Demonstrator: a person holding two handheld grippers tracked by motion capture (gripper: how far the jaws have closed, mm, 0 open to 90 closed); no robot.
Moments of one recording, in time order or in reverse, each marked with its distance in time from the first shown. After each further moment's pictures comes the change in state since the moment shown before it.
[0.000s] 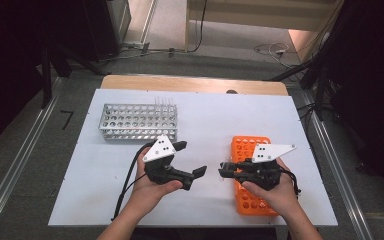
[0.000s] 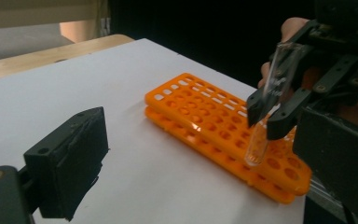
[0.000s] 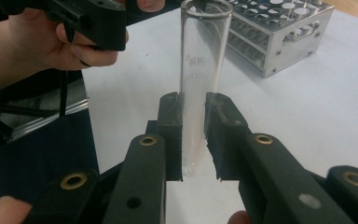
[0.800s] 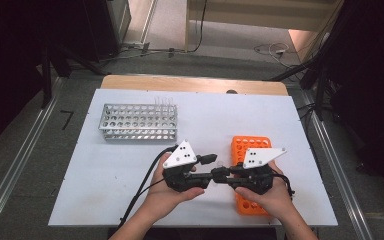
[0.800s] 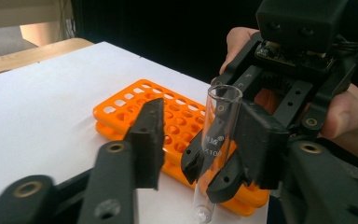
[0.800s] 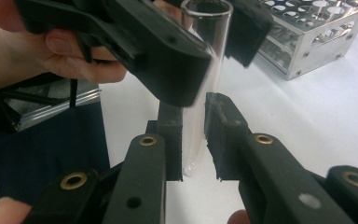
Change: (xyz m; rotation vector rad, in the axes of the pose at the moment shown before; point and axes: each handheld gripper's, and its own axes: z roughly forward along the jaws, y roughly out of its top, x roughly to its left) left arm -0.030 0.007 0.025 0.014 -0.098 0.037; right arm 0.012 0.002 0.013 0.026 0.040 -0.049
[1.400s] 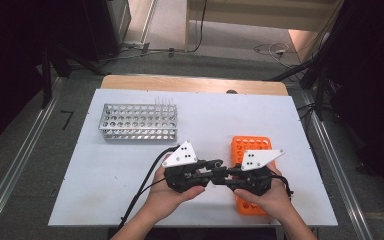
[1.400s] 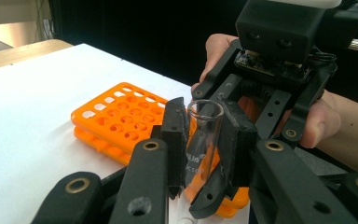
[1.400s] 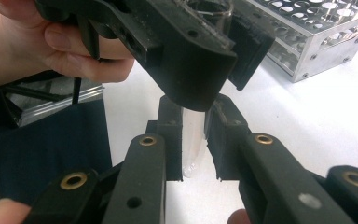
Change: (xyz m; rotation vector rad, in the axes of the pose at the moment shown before) left arm 0.000 0.001 0.000 -0.011 -0.071 -0.007; right arm 0.003 0.000 0.003 0.005 0.011 -0.020
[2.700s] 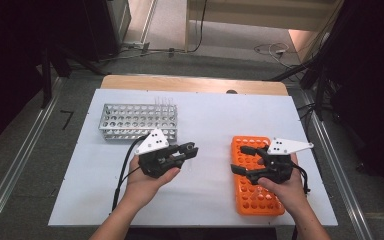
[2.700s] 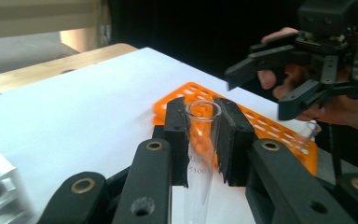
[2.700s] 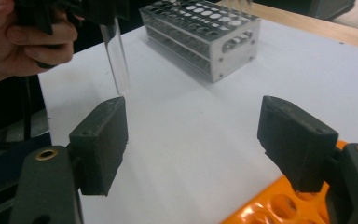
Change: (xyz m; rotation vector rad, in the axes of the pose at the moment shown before) left arm 0.048 -0.002 -0.051 -0.029 0.206 -0.020; right arm -0.039 -0.021 -0.042 -0.116 -0.186 0.146
